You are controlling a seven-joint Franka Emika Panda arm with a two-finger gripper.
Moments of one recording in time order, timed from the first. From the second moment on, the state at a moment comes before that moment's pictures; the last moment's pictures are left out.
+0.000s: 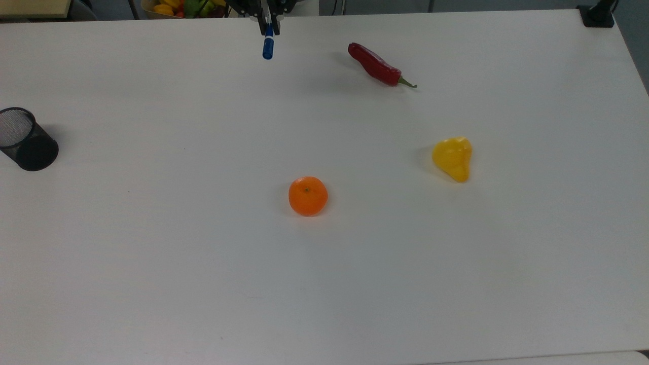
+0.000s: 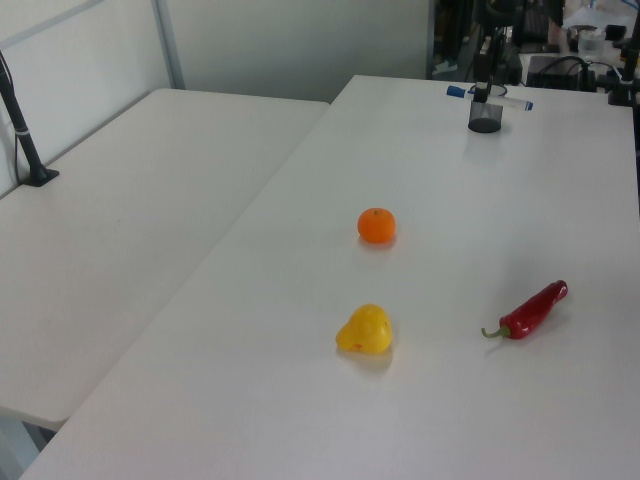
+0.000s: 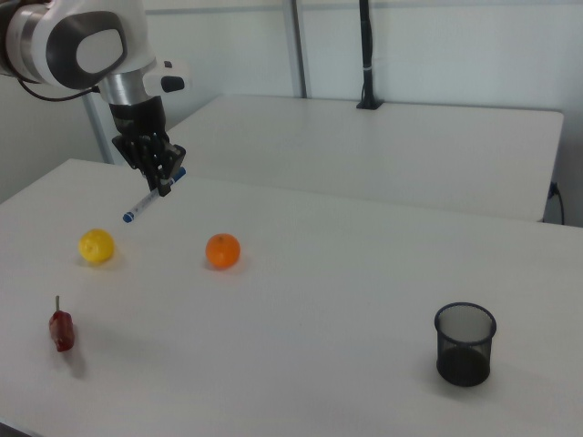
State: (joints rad) arm 0.13 -0.04 -0.07 -1.73 0.08 1.76 0.00
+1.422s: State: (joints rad) arm -0.12 0.19 -0.37 -1.76 0.08 2.73 -0.05
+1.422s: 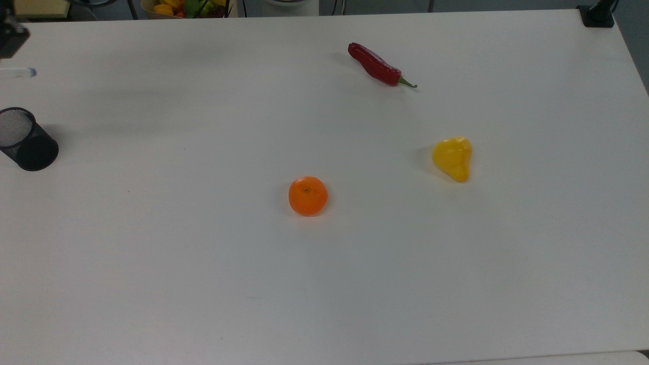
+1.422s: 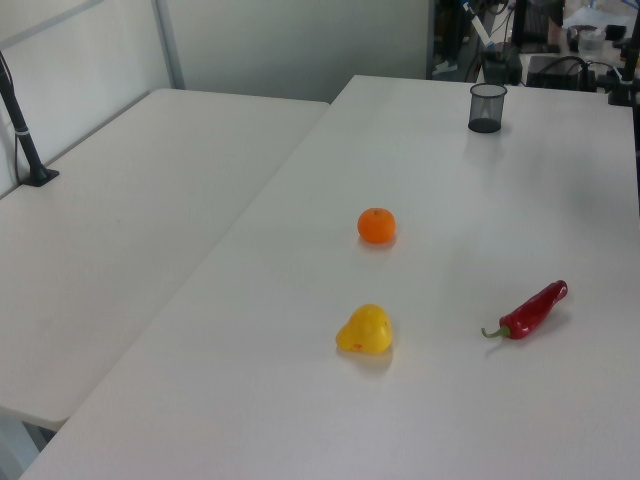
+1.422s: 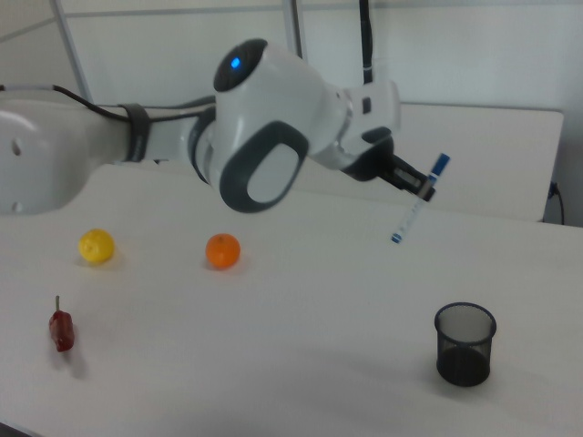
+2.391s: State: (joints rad) arm -0.24 0.44 -0.37 -1.78 0.15 3.09 -0.05
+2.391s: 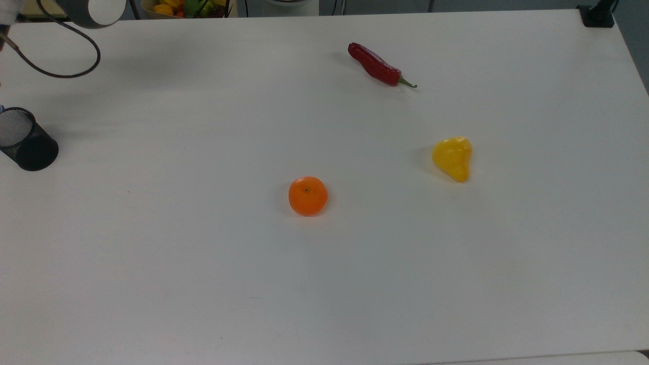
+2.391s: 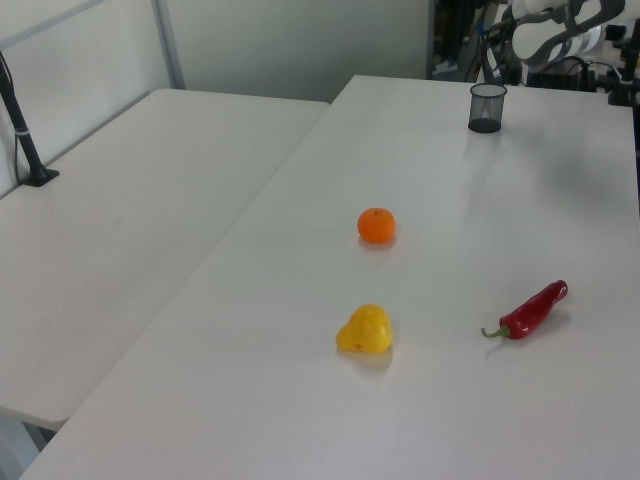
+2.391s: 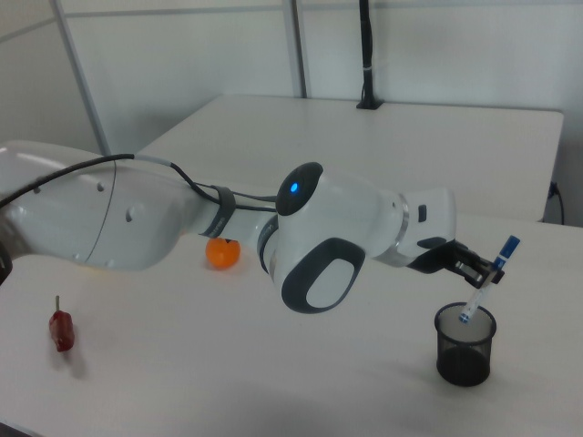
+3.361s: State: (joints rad) arm -0.22 0.49 -0.36 -1.85 0.15 3.17 -0.05
